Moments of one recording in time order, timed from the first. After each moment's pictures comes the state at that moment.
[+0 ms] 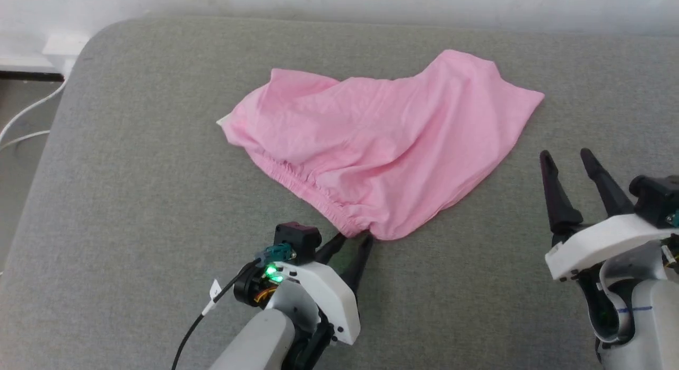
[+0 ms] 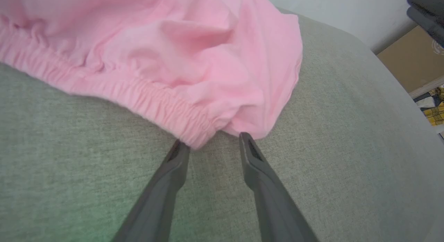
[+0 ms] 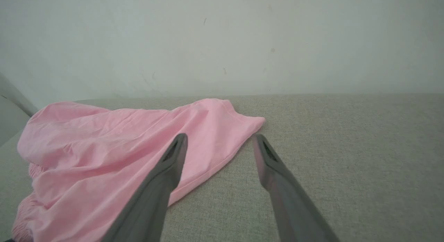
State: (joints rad) left arm -0.31 0.09 -0.55 0.34 -0.52 0.00 0.06; right arm -0.21 -0.11 -0.06 0.07 0.26 0.13 0.05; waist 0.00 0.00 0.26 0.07
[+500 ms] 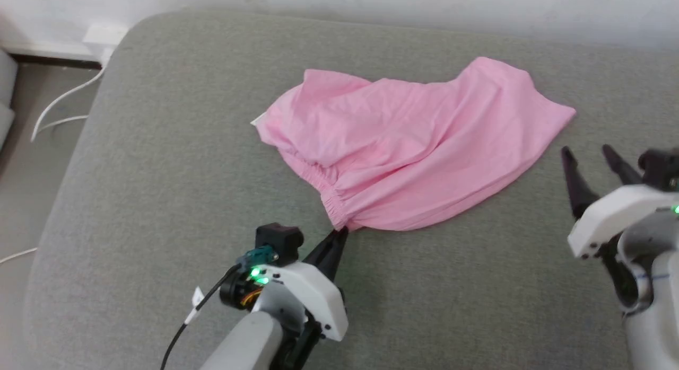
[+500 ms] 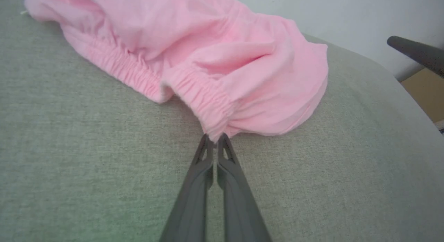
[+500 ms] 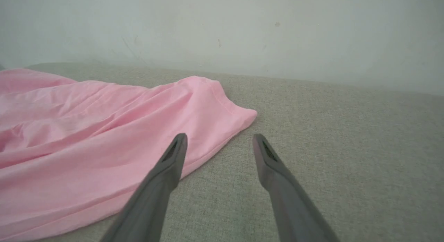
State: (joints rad) left arm -0.29 0.11 -0.53 0.30 -0.54 0.04 0.02; right arm -0.30 -0.16 -0.11 0.19 0.19 0.13 0.17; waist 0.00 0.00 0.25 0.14
